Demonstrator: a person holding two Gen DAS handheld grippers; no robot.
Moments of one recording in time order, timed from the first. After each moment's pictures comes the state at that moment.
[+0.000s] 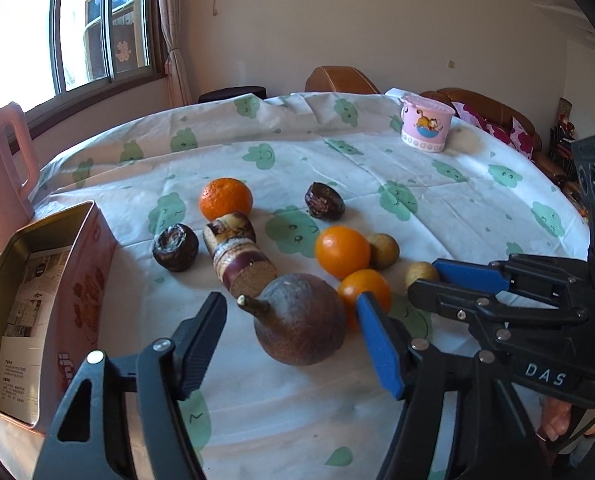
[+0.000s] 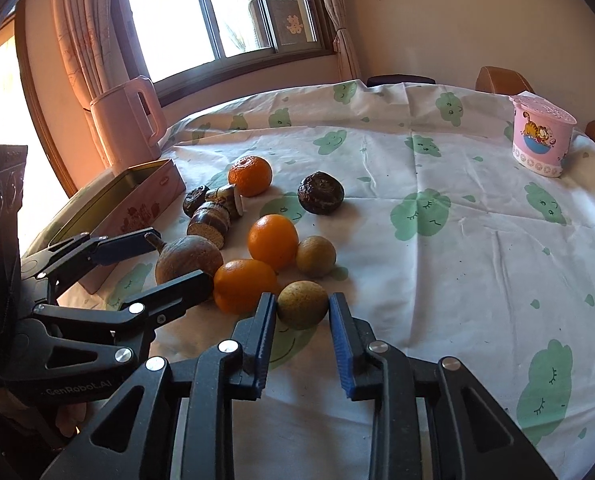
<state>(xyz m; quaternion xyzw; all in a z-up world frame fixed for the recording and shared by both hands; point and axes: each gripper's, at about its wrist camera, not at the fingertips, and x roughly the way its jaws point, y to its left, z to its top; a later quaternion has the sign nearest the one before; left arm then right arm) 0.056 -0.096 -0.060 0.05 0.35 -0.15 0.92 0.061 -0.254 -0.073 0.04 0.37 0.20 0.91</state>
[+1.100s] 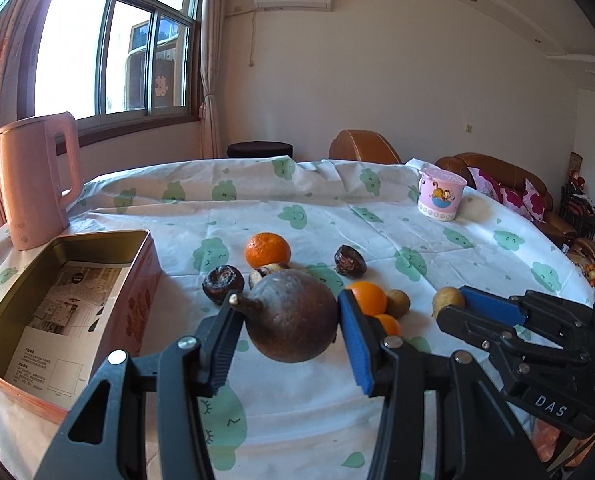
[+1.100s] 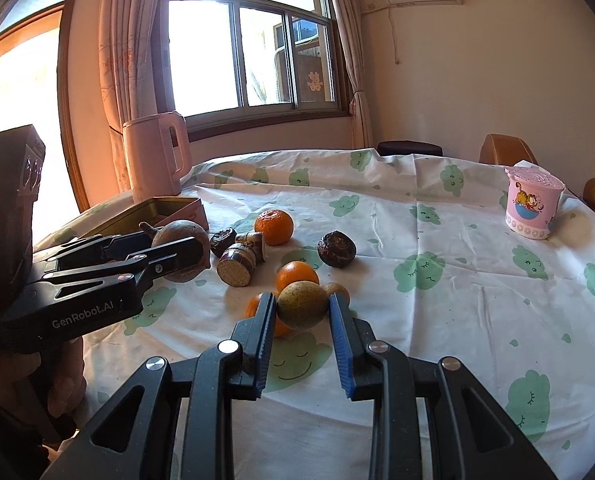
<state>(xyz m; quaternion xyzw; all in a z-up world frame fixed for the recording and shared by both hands) 0.028 -0.066 -0.039 0.00 0.24 -0.11 0.96 0.024 -0.248 -0.056 0.00 0.25 0.21 0.95</state>
